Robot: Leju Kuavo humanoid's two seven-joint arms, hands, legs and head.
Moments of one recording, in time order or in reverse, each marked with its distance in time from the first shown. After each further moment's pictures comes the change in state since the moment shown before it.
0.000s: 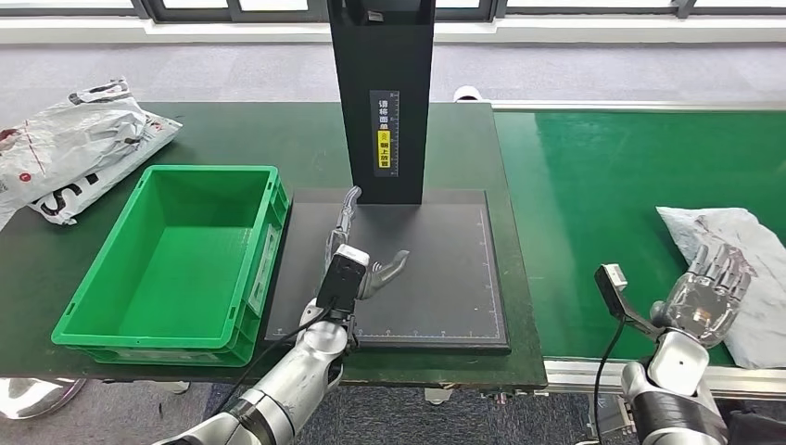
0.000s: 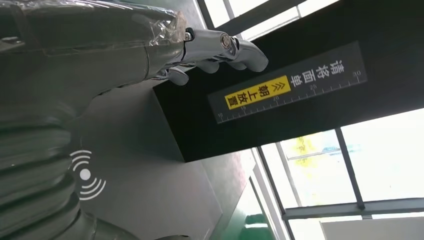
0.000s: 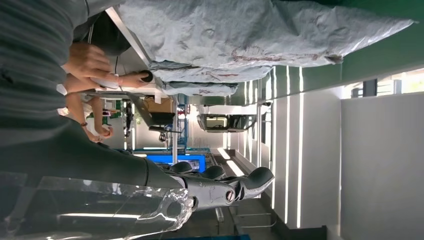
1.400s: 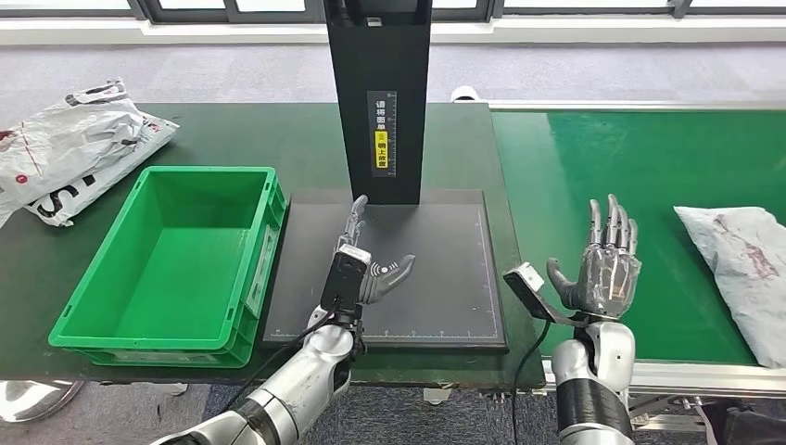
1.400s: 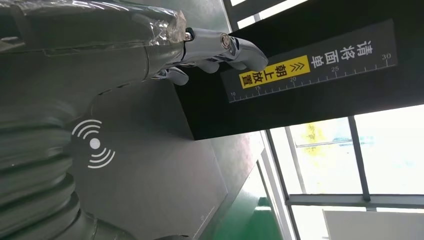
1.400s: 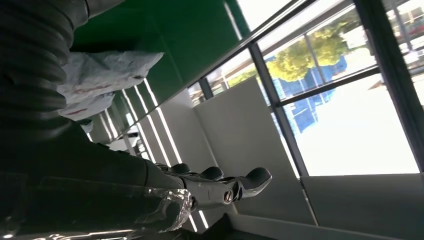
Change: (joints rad) left arm -0.028 -0.010 -0.092 0.061 0.173 -0.010 0.000; right arm 0.027 0.393 -0.230 -0.329 -0.239 0.000 -0.841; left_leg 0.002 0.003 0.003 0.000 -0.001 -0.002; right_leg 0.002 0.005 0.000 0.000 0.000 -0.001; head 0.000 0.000
